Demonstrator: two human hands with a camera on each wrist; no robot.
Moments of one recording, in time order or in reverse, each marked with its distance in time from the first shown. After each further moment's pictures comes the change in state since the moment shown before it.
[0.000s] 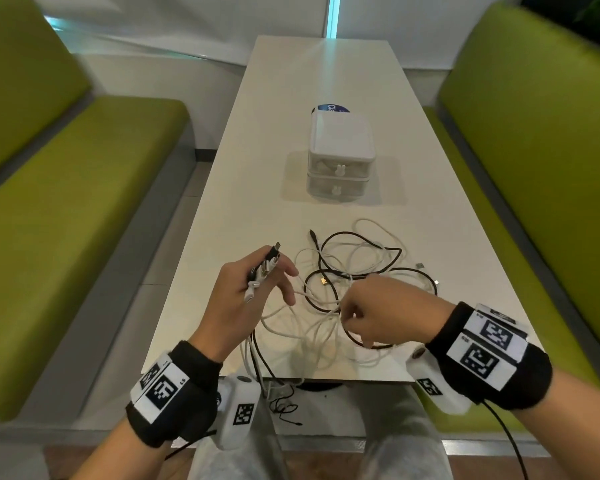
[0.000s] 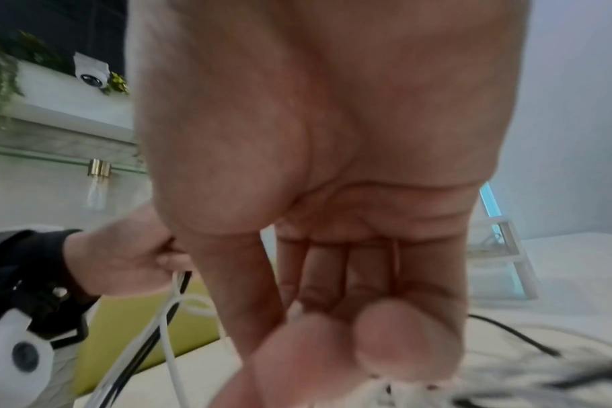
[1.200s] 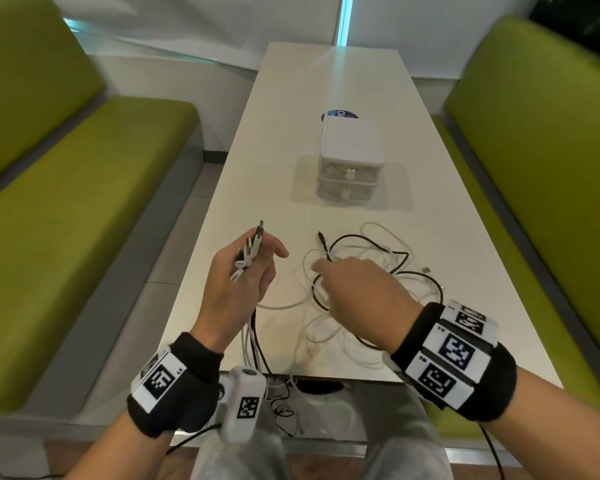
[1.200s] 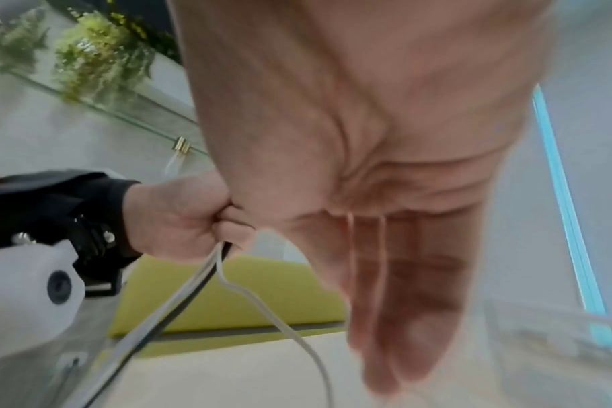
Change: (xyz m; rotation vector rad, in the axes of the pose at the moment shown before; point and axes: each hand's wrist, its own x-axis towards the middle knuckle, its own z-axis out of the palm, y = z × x) left_hand 0.001 0.010 -0.014 -0.183 0.208 -0.082; right_hand 0.008 -0.053 -0.005 -0.229 0.352 -0.023
